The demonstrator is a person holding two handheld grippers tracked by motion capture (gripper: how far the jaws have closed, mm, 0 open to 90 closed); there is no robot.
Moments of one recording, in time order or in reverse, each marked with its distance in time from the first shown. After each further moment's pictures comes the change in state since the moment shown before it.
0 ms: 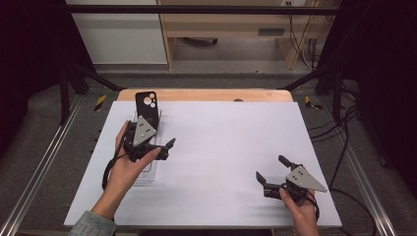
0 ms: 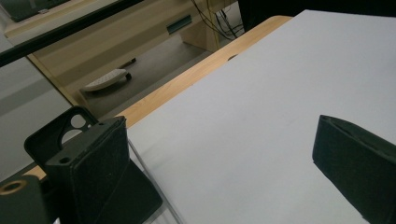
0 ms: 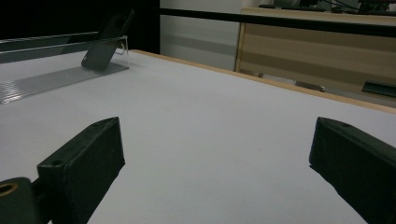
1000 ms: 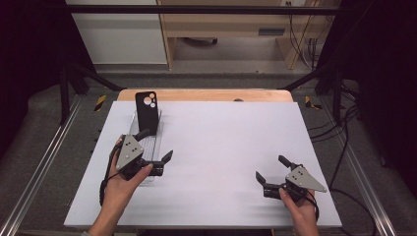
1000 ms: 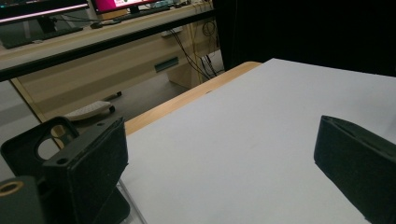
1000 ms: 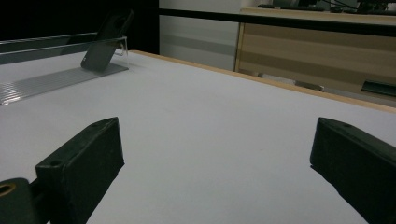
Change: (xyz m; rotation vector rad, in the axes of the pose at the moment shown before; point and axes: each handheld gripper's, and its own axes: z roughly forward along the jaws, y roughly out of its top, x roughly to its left) left arm -0.017 -0.027 -0.036 -0.204 -0.053 -0.081; right arm 0.001 0.000 0.000 0.000 -0.004 0.004
